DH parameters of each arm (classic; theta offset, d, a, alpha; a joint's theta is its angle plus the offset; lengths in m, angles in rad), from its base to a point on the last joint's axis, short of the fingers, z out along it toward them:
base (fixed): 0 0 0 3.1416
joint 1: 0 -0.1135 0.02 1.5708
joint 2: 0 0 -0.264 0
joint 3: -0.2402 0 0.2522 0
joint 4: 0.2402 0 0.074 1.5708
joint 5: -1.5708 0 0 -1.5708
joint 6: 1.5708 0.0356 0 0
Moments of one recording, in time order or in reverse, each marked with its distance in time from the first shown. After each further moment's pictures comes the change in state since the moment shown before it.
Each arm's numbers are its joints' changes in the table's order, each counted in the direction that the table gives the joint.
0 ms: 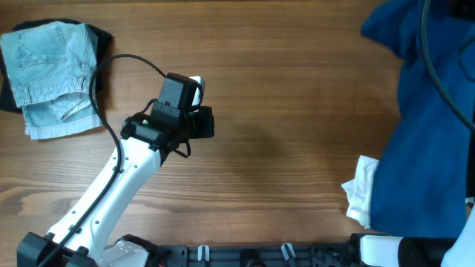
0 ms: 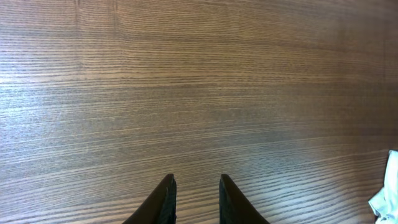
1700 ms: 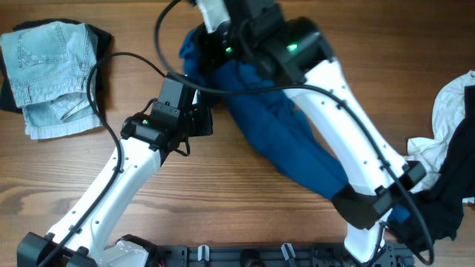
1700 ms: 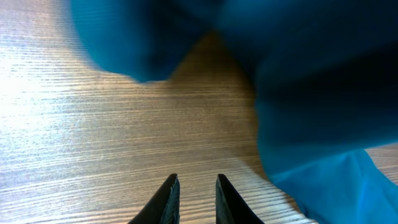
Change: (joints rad) left arm 0.000 0.000 0.000 -0.014 0.057 -0.003; right arm -0.718 0.480 -0.011 0.062 0.366 0.068
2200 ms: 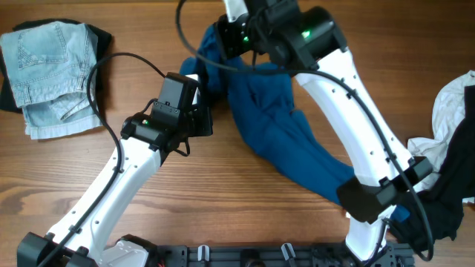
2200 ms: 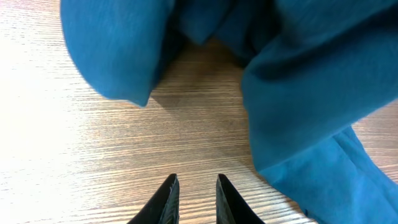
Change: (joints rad) left arm 0.000 0.000 0.000 0.003 0.000 0.000; right arm 0.099 0.006 0.000 0.052 -0.058 0.044
